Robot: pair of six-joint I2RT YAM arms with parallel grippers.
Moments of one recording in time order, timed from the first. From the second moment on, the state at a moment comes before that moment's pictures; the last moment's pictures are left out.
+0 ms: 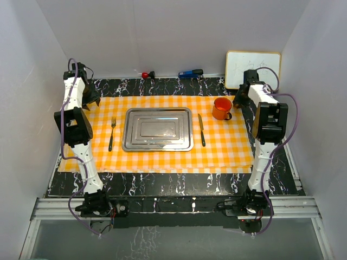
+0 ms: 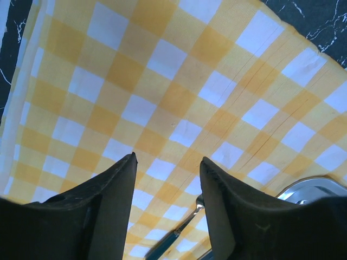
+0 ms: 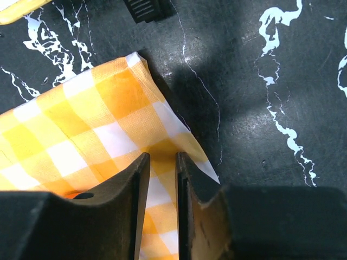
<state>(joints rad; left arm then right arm) 0.21 2.36 2.27 -1.15 -0.12 -0.32 -0.11 2.29 1.86 -0.61 0.00 0.37</state>
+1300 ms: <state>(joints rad) 0.21 1.86 2.04 -0.86 -0.02 -0.19 -0.10 1.96 1.97 -0.62 0.01 0.22</state>
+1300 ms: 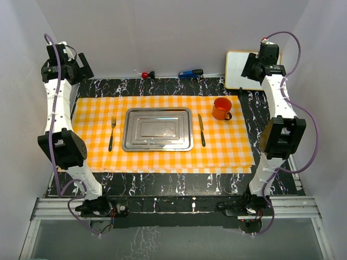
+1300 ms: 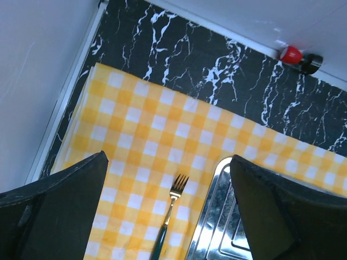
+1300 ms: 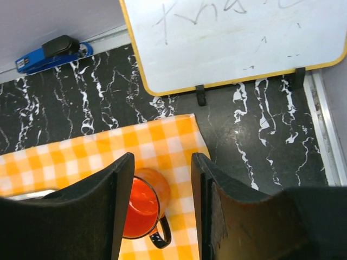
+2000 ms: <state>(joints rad) 0.21 1.93 2.02 -0.90 0.02 -0.19 -0.10 1.92 1.92 -0.66 -0.19 0.19</state>
